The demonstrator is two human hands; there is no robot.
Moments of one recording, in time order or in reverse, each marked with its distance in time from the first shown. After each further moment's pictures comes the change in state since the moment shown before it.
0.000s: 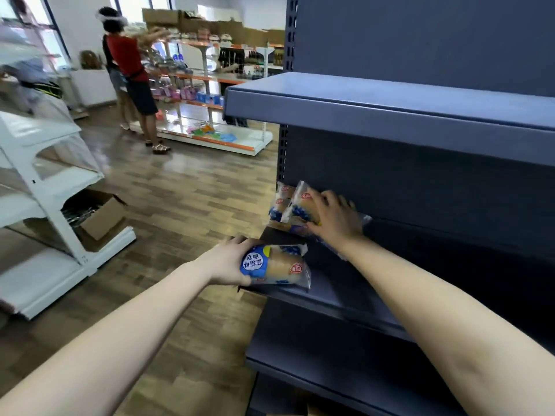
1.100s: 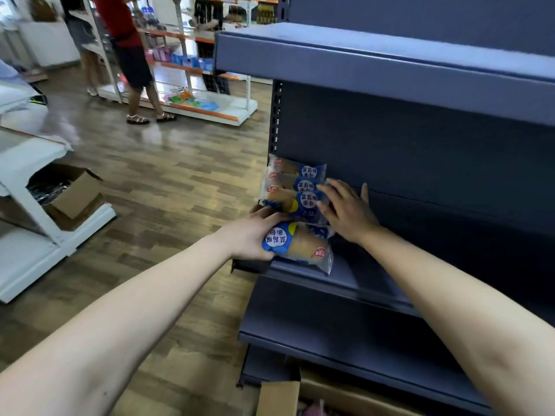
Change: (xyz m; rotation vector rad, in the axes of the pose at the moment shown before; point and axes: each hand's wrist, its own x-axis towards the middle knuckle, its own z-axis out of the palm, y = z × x) left_hand 0.039 0.020 0.015 -0.007 0.046 0.238; right_hand -0.025 0.031 0.026 0.175 -0.133 -0.013
